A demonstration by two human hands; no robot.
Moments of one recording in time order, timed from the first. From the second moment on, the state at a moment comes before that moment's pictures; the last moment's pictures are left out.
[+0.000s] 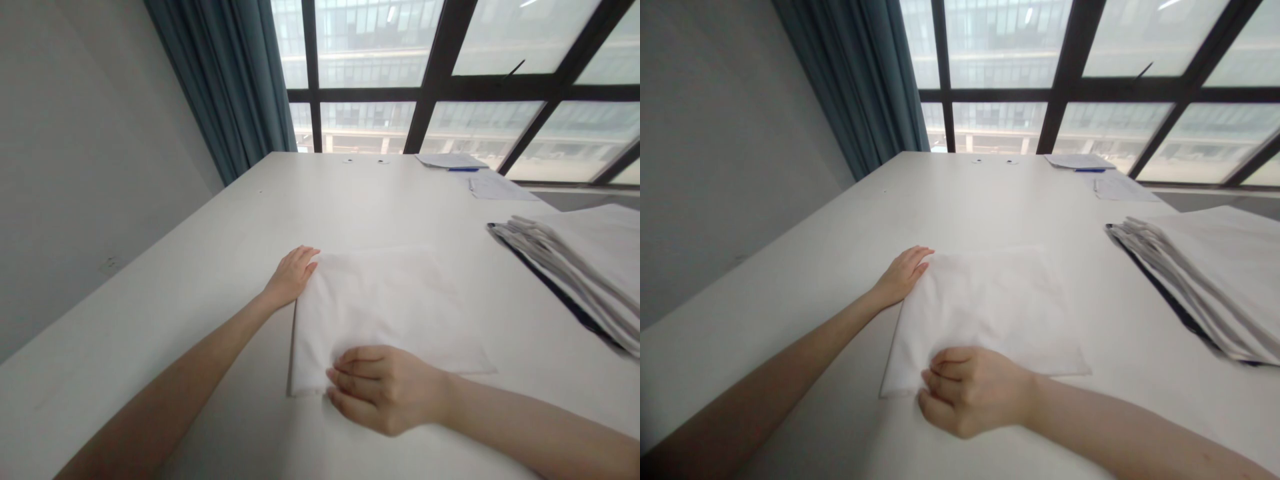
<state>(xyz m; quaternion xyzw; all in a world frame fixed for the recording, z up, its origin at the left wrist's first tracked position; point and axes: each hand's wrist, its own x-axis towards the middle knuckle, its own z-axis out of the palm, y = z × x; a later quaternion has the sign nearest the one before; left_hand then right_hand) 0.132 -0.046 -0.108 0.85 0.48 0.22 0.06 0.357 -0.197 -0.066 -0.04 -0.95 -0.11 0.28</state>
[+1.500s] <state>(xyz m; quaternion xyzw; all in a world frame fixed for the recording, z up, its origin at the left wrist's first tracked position) 0.147 -0.070 -0.067 0.90 0.42 0.14 0.02 0.451 -0.092 -0.041 -0.51 -0.85 0.10 0.06</state>
